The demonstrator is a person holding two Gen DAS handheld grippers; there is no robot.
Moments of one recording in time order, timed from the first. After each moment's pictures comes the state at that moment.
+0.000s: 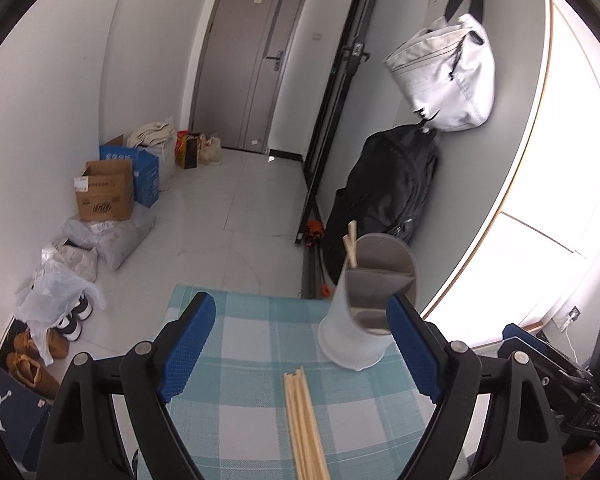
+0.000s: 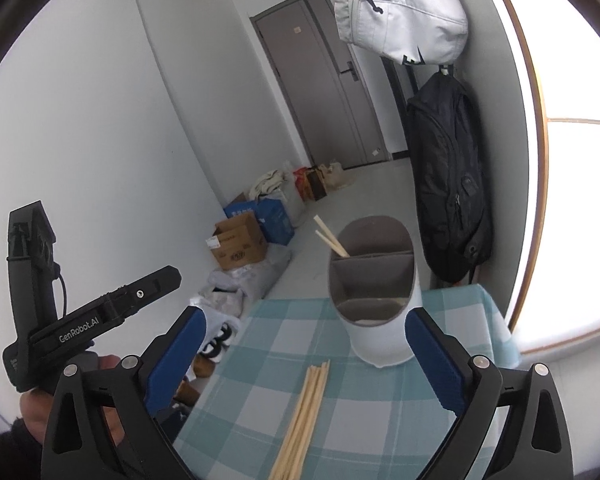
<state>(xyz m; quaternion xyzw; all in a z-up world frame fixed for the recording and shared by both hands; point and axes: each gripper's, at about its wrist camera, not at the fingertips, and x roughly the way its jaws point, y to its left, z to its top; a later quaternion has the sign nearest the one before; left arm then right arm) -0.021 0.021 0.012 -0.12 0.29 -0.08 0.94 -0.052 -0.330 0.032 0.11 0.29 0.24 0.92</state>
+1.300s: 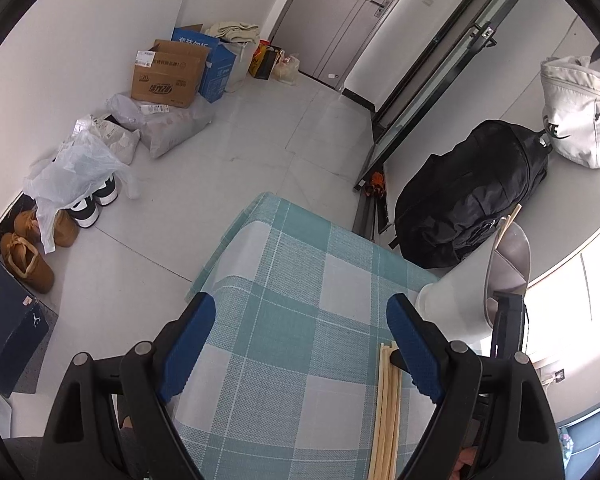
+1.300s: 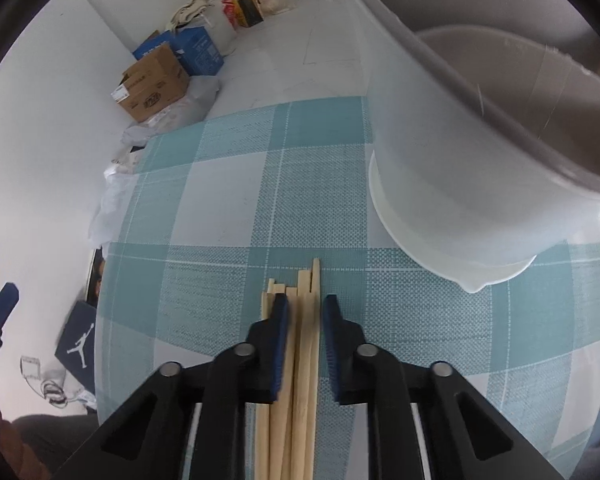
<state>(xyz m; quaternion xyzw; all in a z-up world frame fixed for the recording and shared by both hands) 0.017 0.122 -0.079 -0.25 0.41 -0.01 0.88 0.063 -0.217 -0.138 0.04 0.58 0.13 0.80</state>
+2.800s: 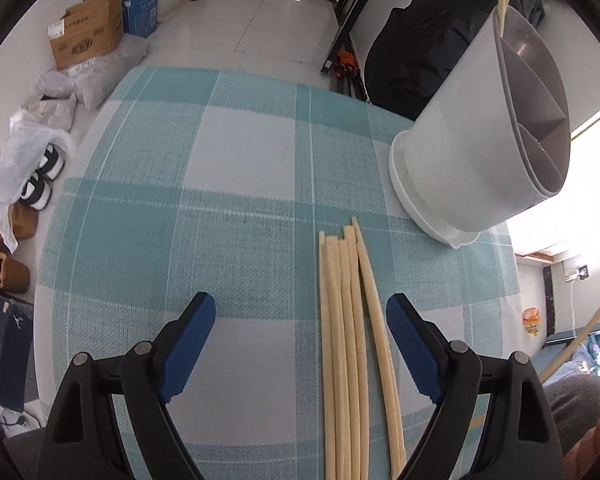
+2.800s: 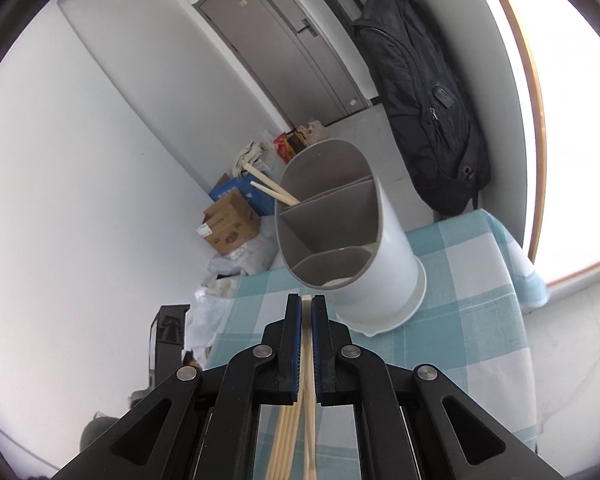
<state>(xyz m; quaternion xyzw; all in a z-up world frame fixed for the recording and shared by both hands) 0.050 0.004 -0.139 -0.13 0.56 -0.08 0.81 -0.003 -0.364 -0.023 0.21 0.37 0.22 0.88</state>
